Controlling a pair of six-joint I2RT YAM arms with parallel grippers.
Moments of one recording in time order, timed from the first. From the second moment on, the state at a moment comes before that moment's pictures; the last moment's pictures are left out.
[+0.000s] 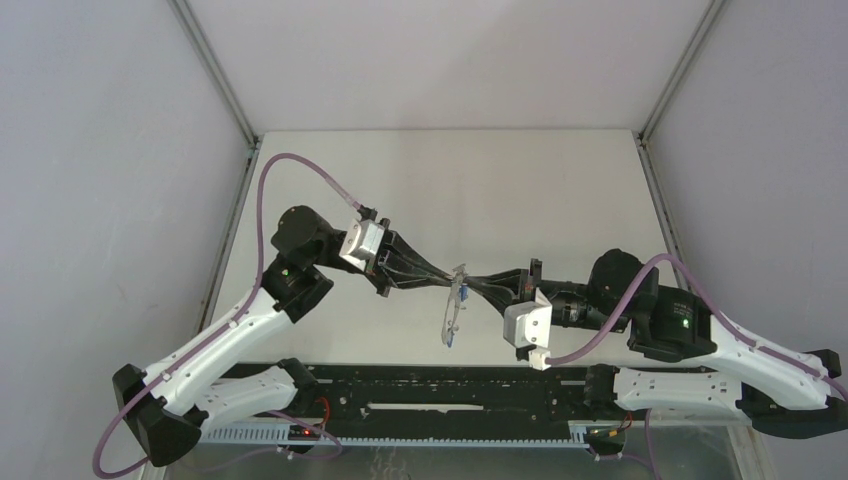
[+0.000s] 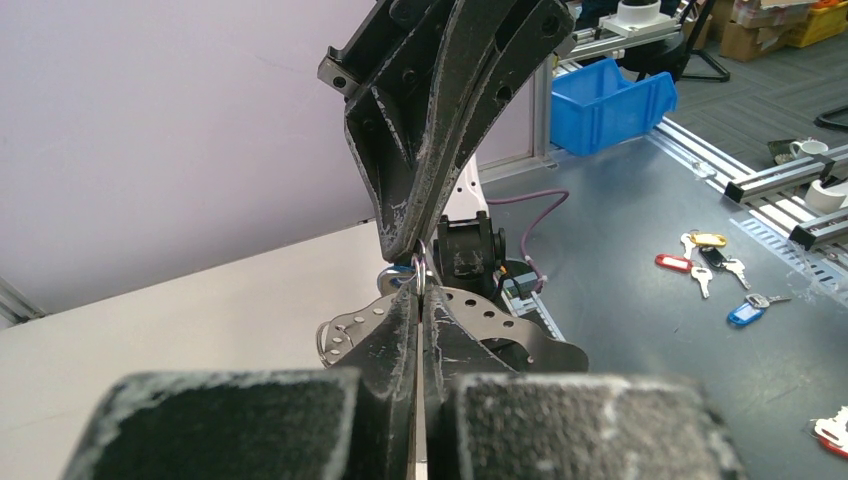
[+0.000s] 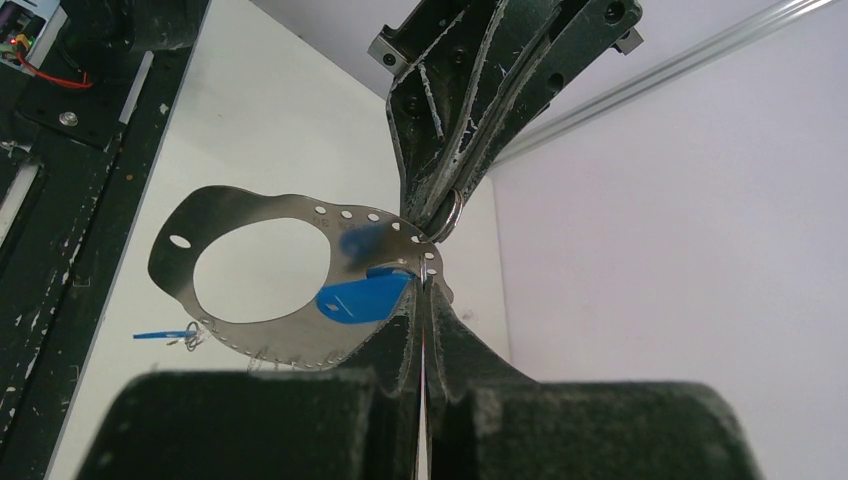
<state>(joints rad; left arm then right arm) -0.74 0.98 0.94 0.34 1.10 -0.12 1.26 0.79 1.15 -0.47 -0.11 -0.87</state>
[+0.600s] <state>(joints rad) -0.74 0.98 0.94 0.34 1.10 -0.12 1.26 0.80 1.15 -0.45 -0.11 -0.87</state>
